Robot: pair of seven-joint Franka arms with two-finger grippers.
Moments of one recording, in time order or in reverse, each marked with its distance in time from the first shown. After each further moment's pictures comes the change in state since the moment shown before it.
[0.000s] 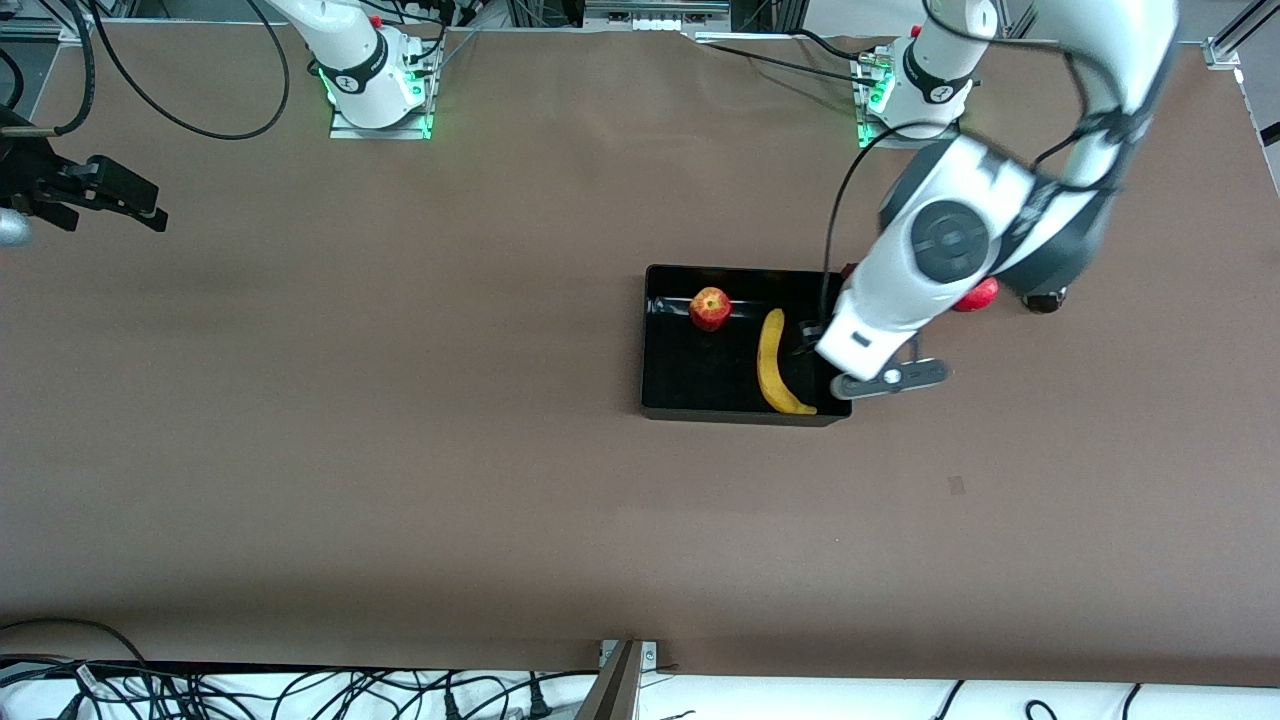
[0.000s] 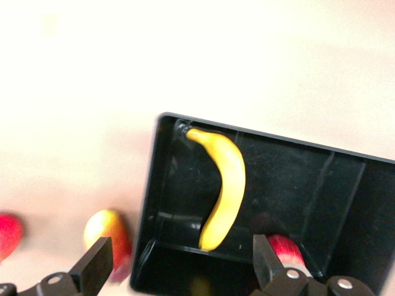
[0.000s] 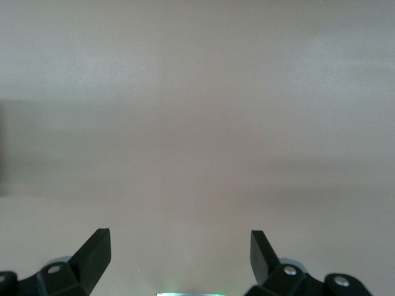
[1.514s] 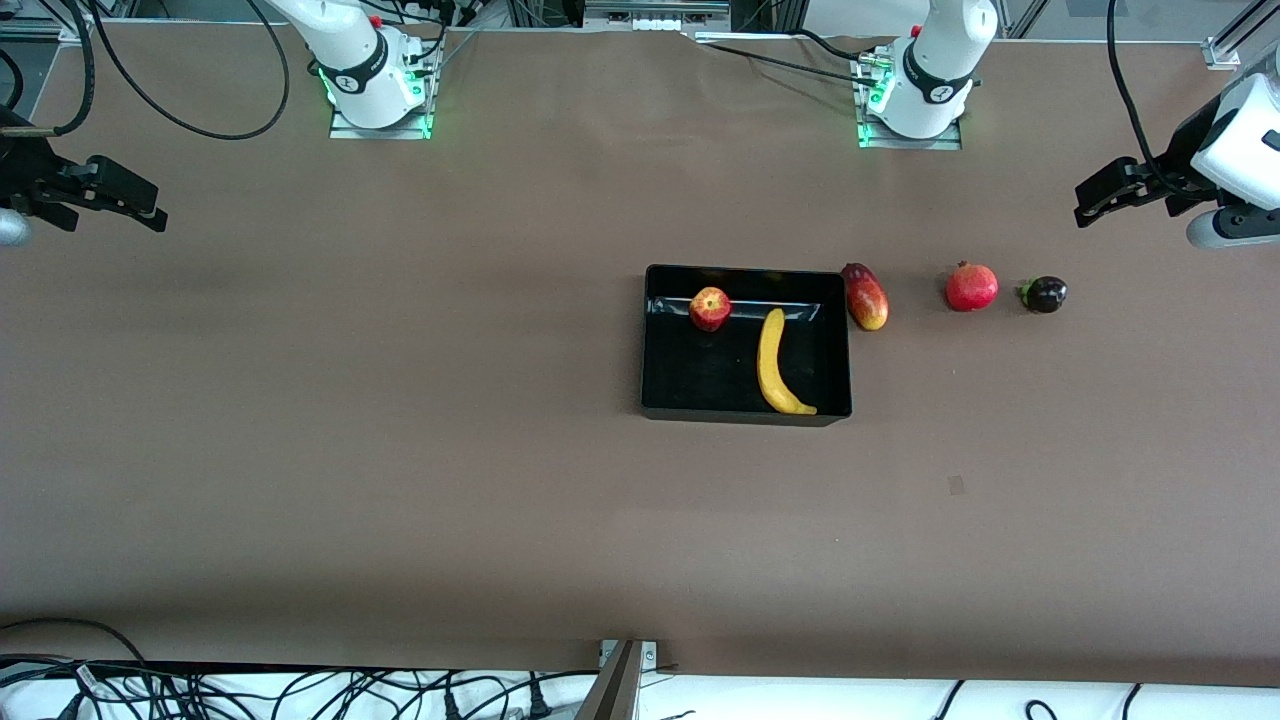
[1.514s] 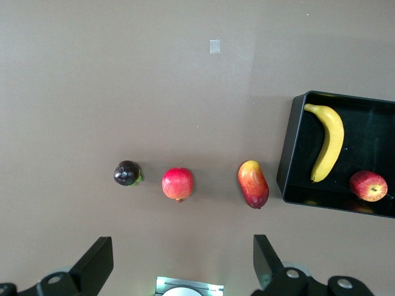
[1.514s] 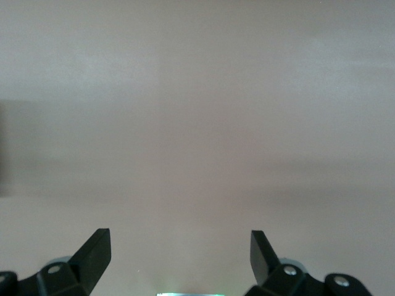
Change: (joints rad) left arm -0.080 -0.396 0.483 0.049 -0.105 -0.395 0.522; right arm 0.000 0.001 0.000 0.001 0.000 0.000 0.000
